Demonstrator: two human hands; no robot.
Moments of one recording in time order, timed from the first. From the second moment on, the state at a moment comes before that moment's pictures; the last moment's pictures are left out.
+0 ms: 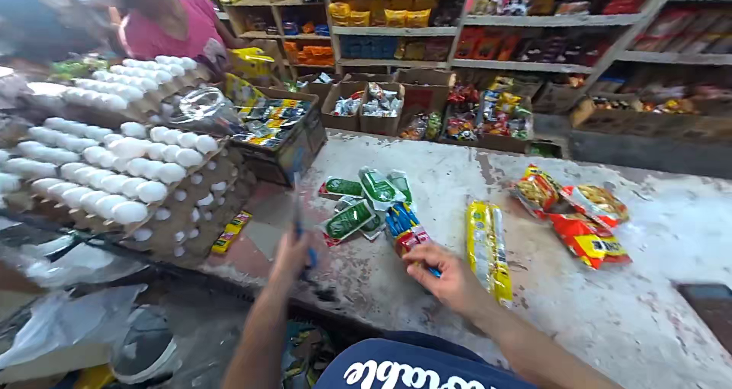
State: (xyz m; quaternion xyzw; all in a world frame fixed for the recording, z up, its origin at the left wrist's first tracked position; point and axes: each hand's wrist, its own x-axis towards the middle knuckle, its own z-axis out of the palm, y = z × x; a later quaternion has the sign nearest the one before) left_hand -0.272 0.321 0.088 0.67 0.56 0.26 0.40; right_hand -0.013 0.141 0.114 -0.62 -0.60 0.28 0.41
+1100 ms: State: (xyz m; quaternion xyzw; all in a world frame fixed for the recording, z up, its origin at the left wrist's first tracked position) left_hand -0.141 0.241 0.045 0.72 0.31 0.25 0.57; right_hand 0.009 0.156 0.074 -0.55 -0.19 0.48 0.66
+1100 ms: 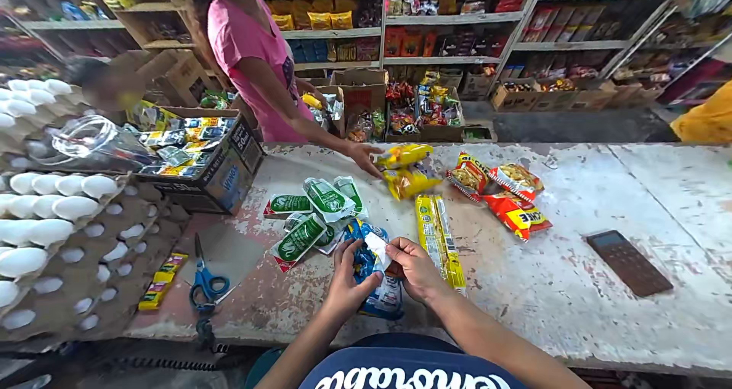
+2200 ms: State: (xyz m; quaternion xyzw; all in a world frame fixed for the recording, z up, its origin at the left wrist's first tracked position) left_hand -0.166 0.245 0.038 0.85 0.35 0.20 0.33; right_hand 0.022 0.145 0.051 -0.66 -0.29 0.49 0.49
